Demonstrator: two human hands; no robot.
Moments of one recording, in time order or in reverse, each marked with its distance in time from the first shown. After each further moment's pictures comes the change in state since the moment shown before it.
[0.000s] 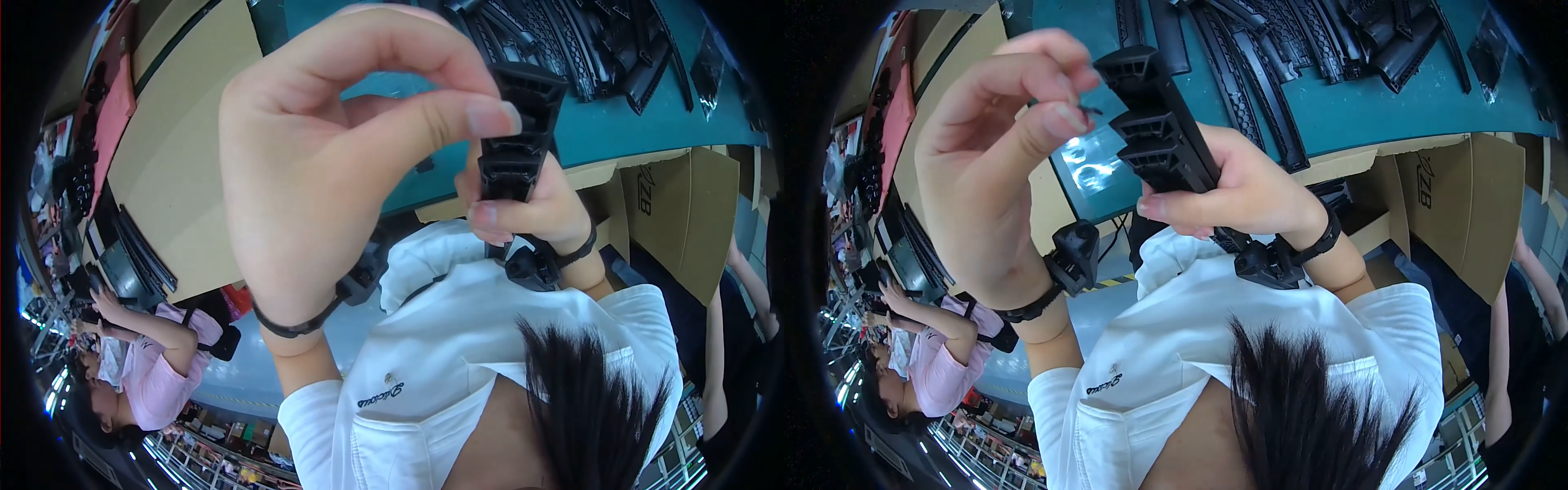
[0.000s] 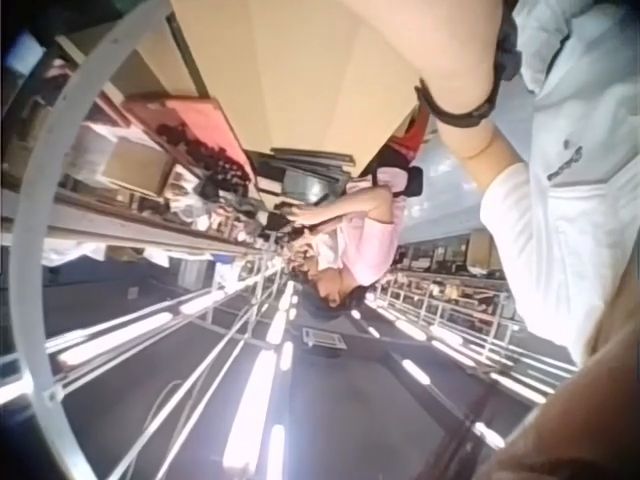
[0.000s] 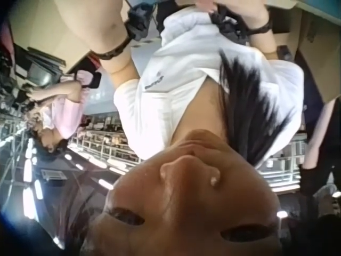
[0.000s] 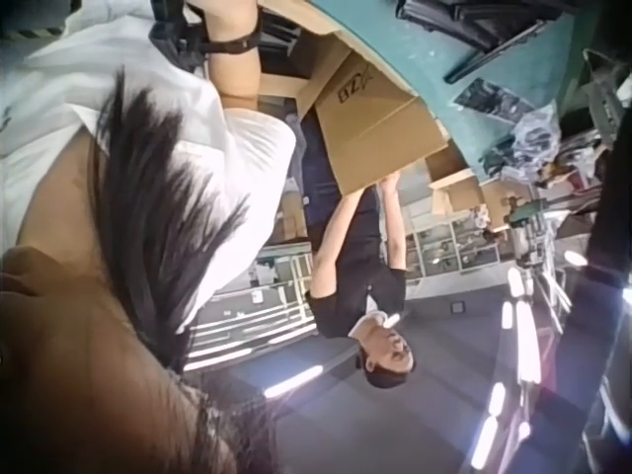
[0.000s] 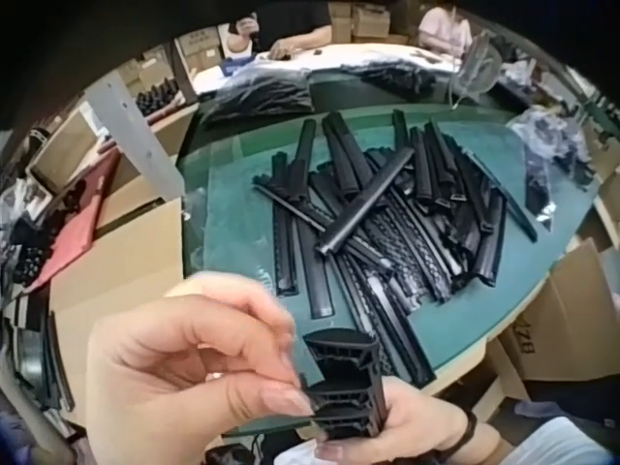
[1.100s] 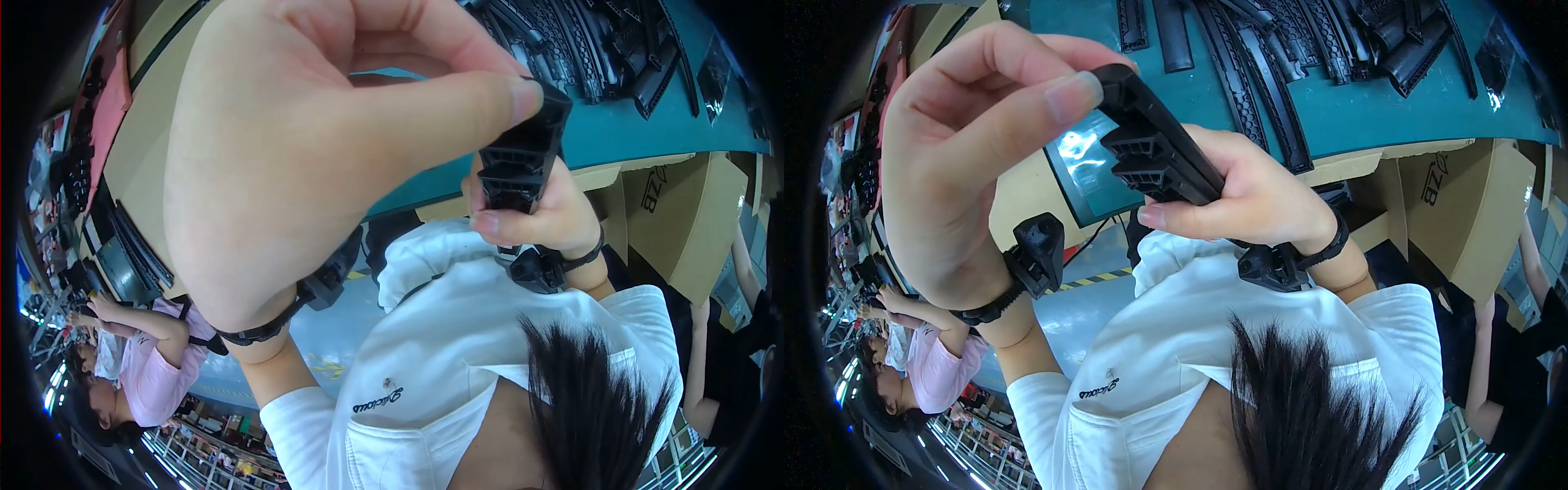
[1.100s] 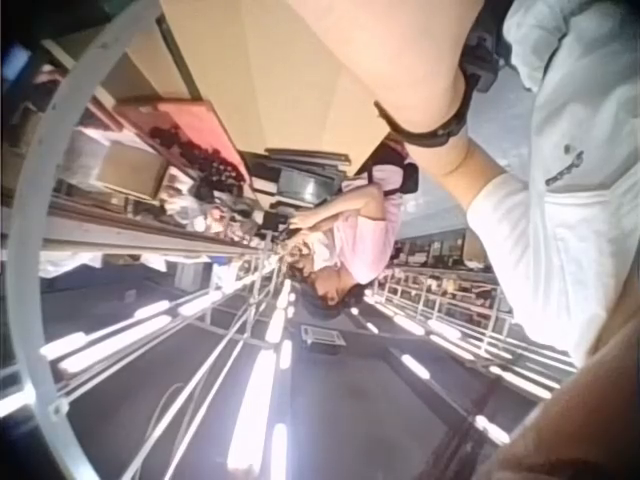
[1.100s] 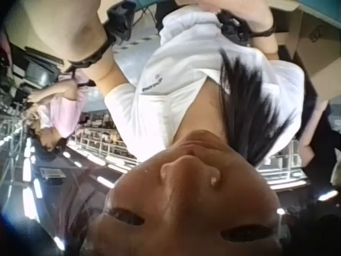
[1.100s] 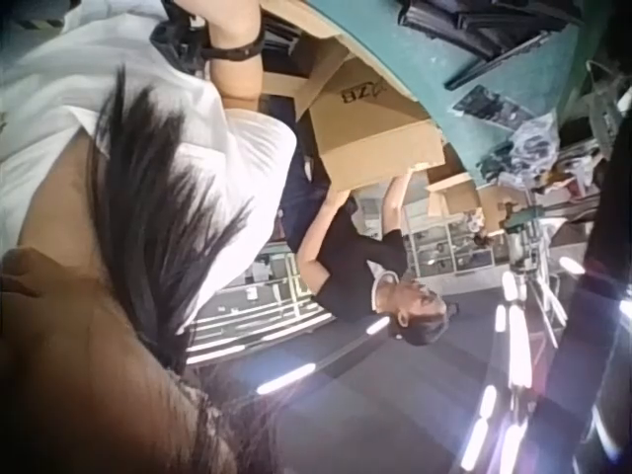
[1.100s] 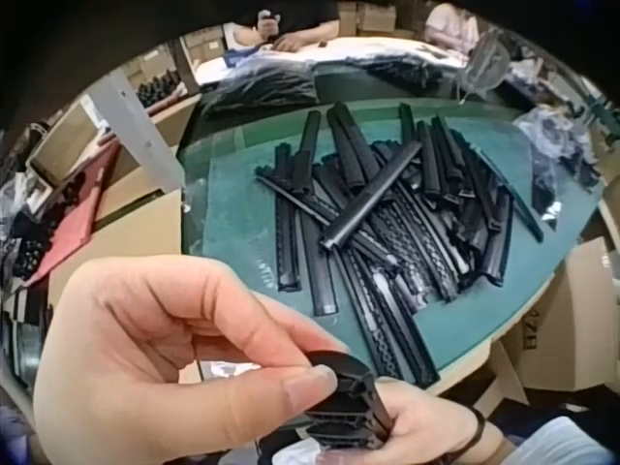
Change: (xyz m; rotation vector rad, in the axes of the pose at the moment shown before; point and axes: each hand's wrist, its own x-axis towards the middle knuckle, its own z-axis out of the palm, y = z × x) left_hand 0.018 0.026 0.005 -0.098 -0.189 -0.312; right_hand -0.003 -0.002 -0.004 -0.185 0.075 -0.081
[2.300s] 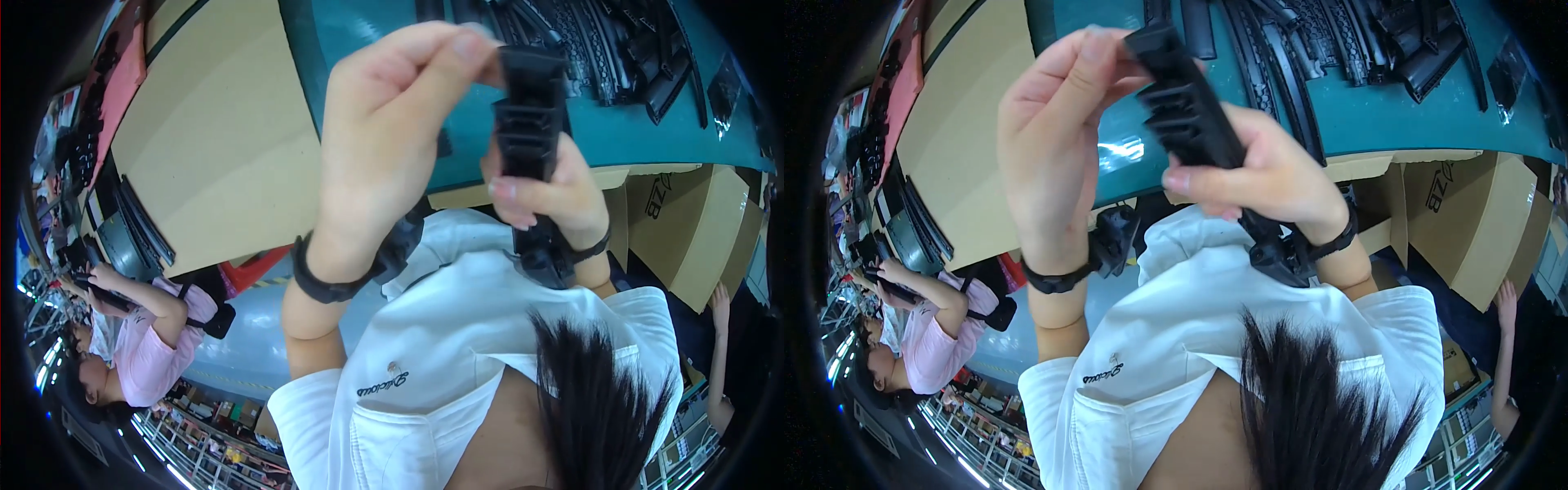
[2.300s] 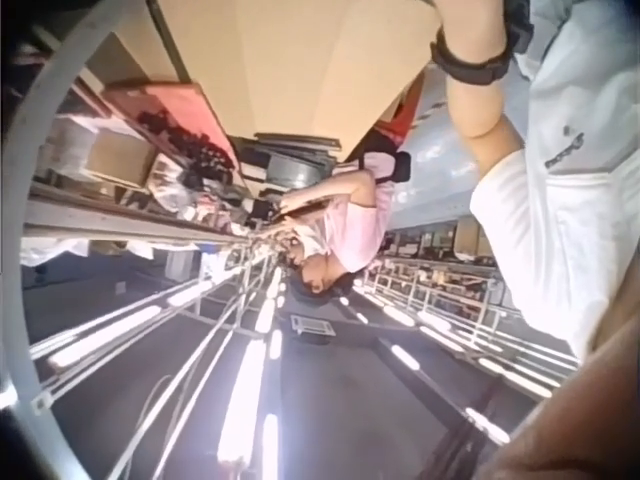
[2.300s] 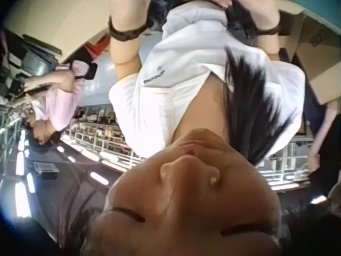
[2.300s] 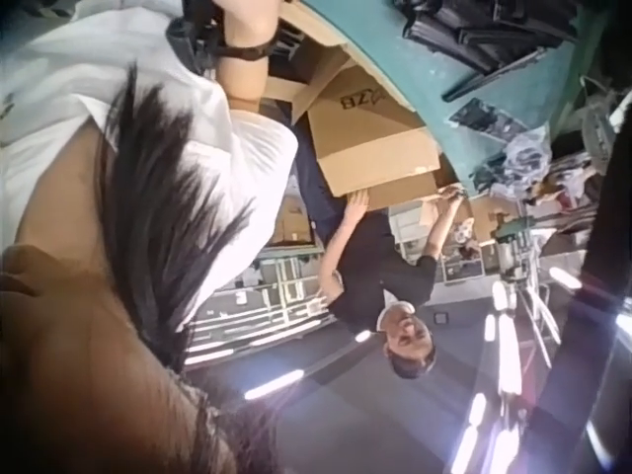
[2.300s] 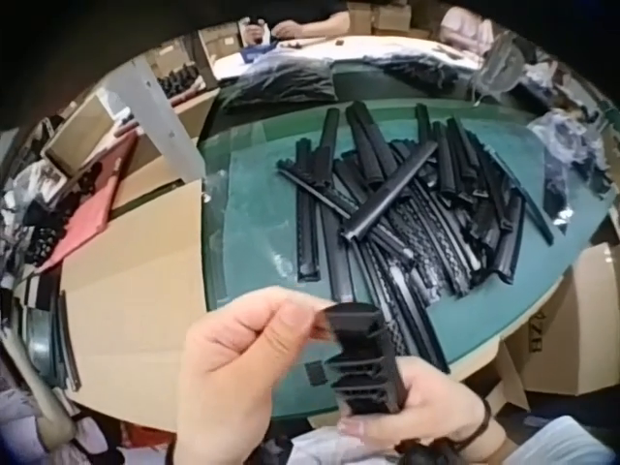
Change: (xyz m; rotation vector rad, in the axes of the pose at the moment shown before) left_hand -0.007 -0.061 0.014 -0.209 0.181 0.076; right_hand -0.006 0.006 -0.002 0.121 -0.011 0.087
